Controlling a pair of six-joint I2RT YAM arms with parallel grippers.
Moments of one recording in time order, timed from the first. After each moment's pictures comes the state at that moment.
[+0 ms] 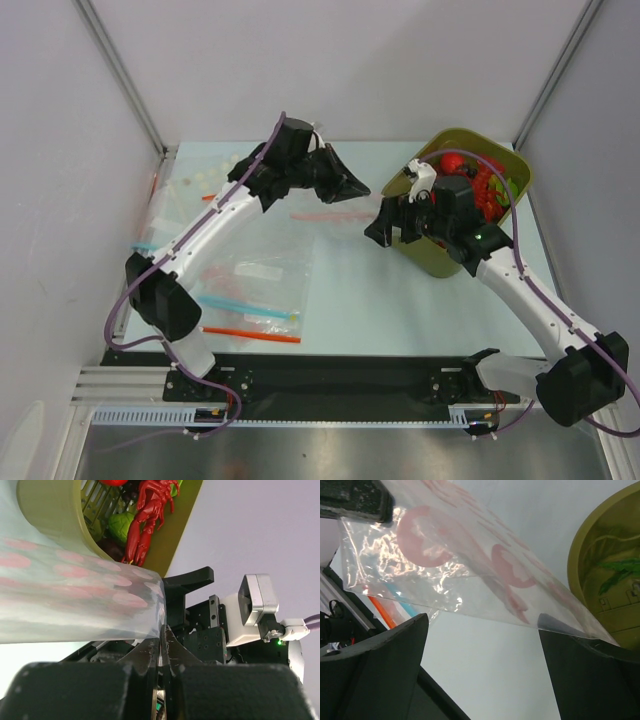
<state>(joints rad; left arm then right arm) -0.62 1.71 1.75 -0.59 0.44 -1.13 0.42 1.18 1.04 -0.35 -0.37 0.25</state>
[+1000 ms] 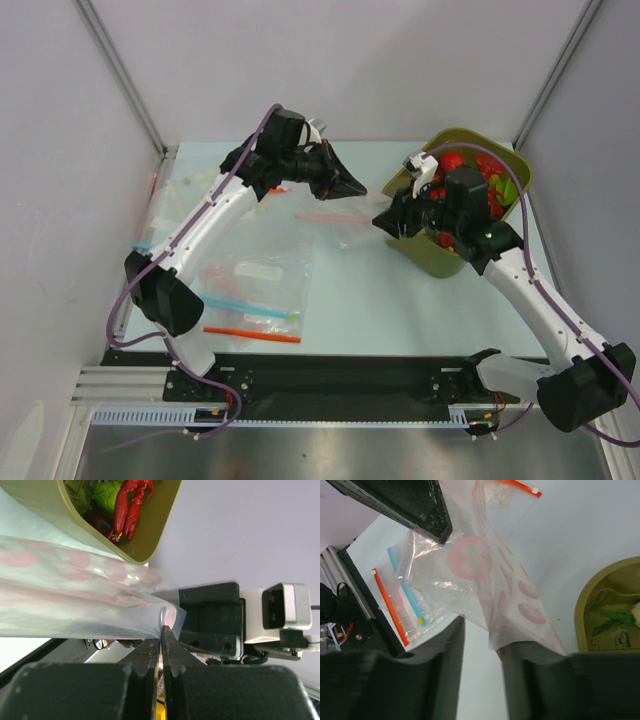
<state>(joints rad) -0.56 1.73 1.84 -0.70 0.63 -1.10 0.40 1.15 1.09 -0.31 -0.53 0.10</state>
